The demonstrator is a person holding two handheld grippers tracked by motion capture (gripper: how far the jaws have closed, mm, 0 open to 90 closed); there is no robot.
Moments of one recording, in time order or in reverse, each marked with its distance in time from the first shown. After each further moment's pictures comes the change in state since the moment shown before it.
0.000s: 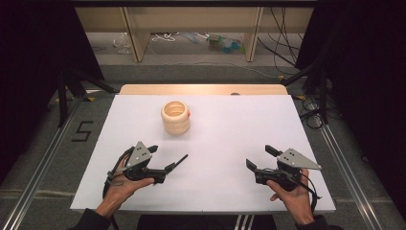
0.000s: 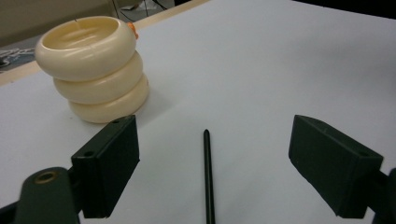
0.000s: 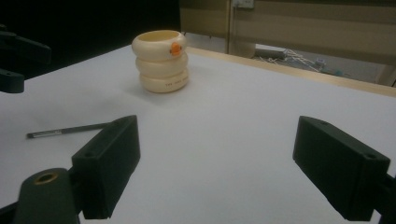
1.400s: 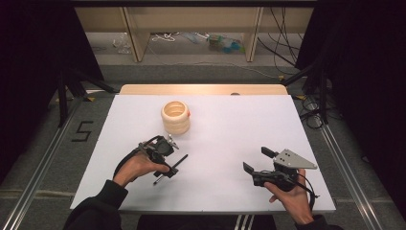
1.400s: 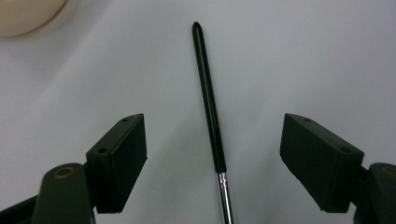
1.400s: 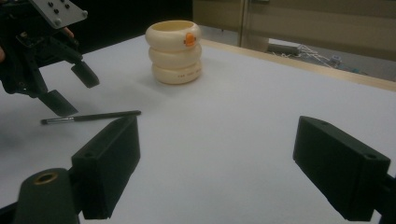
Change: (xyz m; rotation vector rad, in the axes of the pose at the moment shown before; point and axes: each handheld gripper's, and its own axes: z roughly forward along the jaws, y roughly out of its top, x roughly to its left) left arm 0.013 0.029 0.068 0.702 -0.098 0.134; right arm 0.005 -0.003 0.004 0.037 0.059 0.005
